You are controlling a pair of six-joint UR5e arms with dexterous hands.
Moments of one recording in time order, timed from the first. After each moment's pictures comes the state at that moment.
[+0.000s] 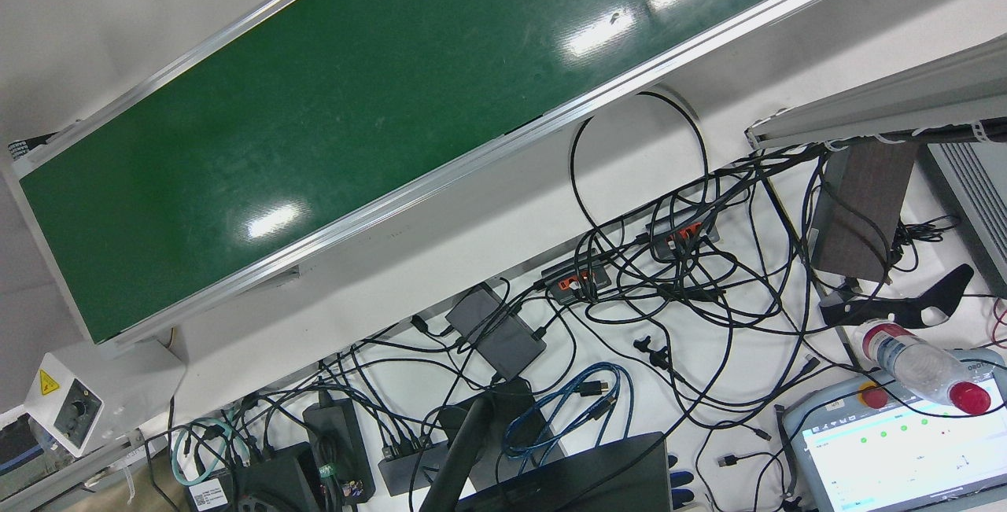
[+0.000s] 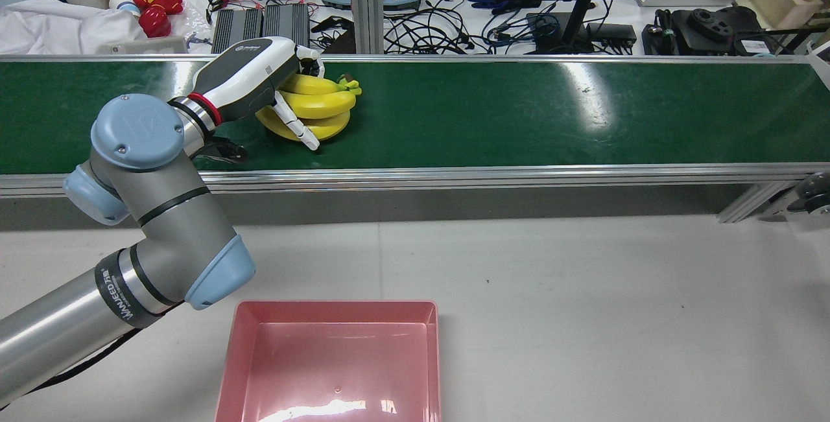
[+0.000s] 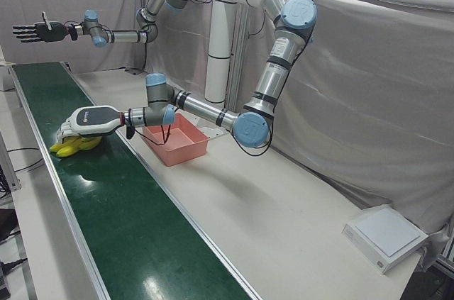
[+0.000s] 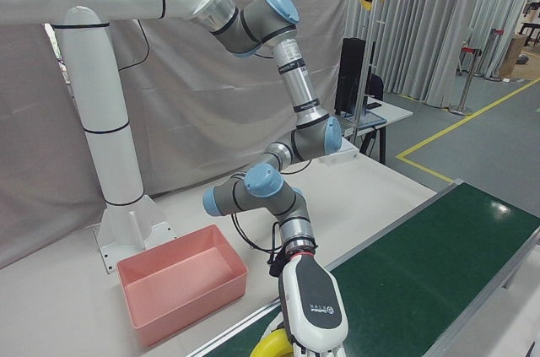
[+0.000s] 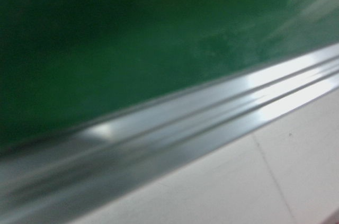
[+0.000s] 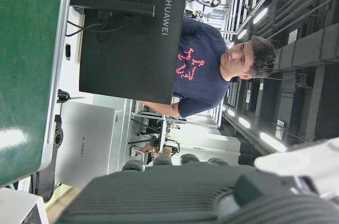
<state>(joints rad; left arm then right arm) -0.77 -2.35 -1.59 0.53 1.24 1.36 1.56 -1.54 1.63 -3.29 -1.58 -0.10</state>
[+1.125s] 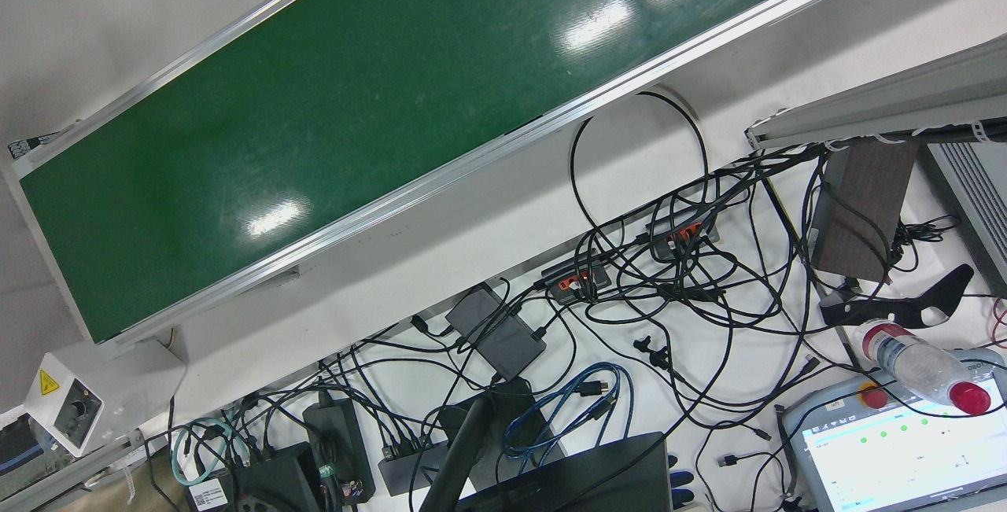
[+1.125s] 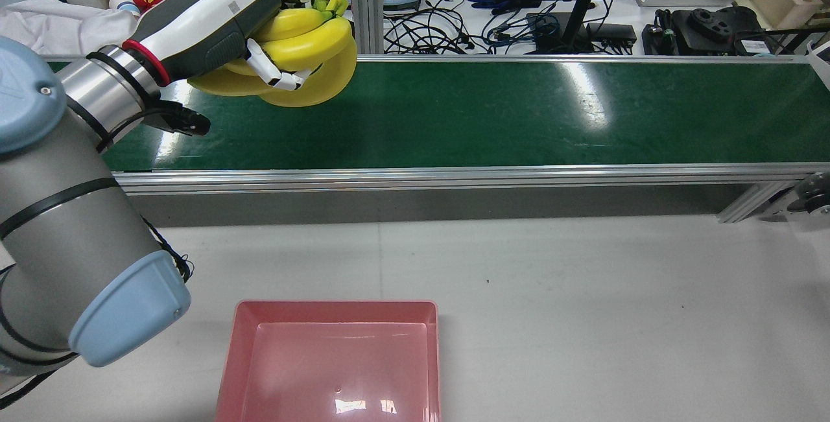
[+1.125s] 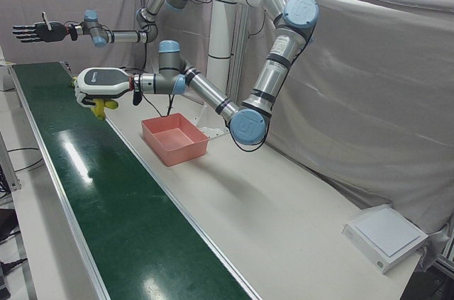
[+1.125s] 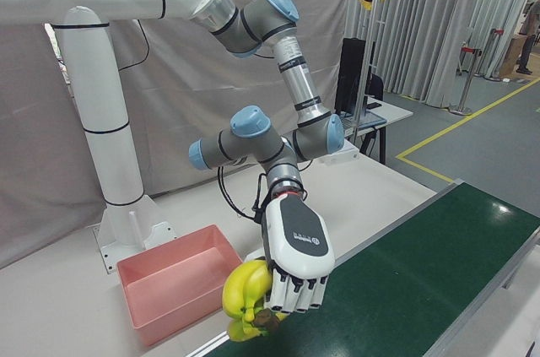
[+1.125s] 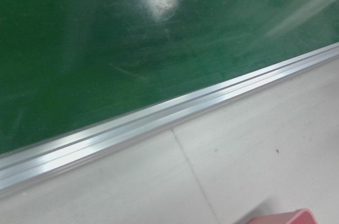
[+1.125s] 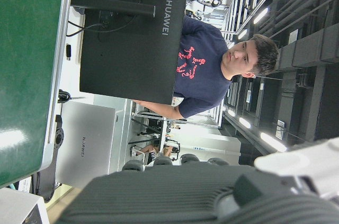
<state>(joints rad) -0.80 -2.38 -1.98 0.83 1.25 1.36 1.56 -1.54 1.63 -3.29 -1.58 -0.10</state>
